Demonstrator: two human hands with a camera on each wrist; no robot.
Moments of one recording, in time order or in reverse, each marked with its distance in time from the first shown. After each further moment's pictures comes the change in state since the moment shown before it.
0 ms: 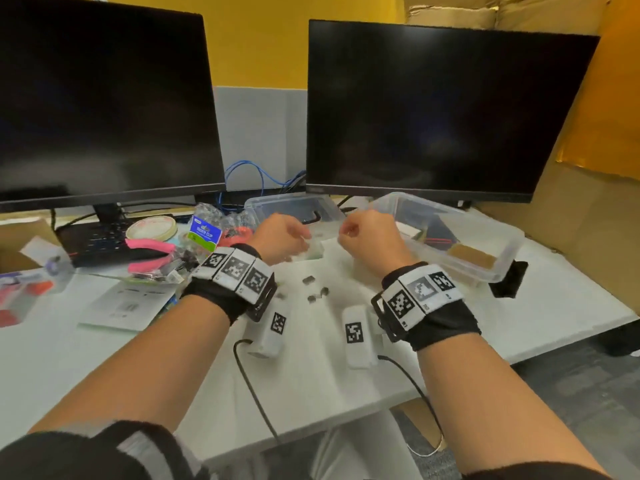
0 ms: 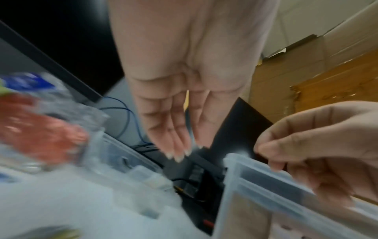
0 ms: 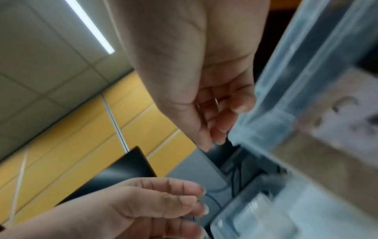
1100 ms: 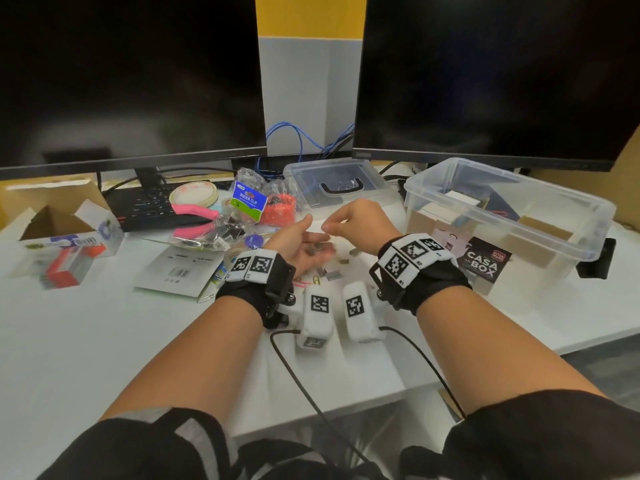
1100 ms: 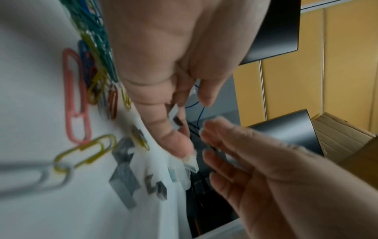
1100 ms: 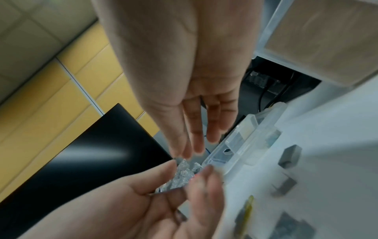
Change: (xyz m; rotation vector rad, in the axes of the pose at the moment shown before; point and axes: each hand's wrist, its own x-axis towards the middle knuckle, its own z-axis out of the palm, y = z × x) left_hand -0.019 -0.068 0.003 -1.113 0.068 -0.526; right_hand 0.020 -0.043 0.079 0.285 -0.285 -0.036
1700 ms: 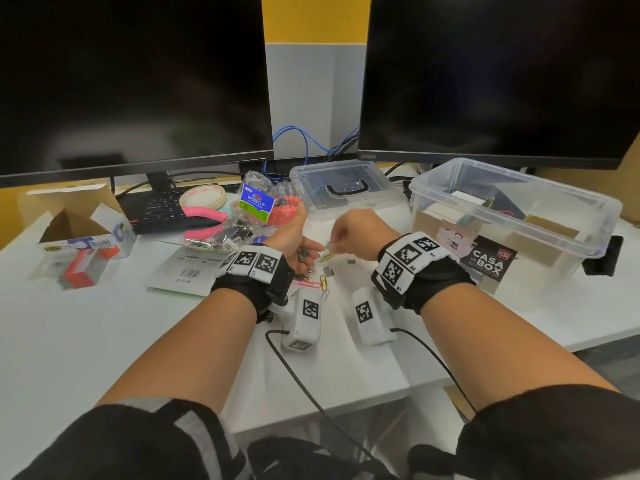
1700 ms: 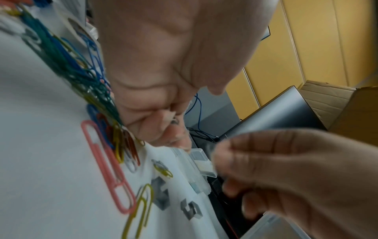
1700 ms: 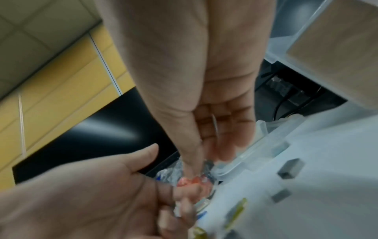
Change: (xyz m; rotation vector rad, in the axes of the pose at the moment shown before) left_hand -0.008 0.015 -0.009 0.446 0.054 -0.072; right_hand -0.002 -0.007 0.005 -0.382 -0.179 -0.062
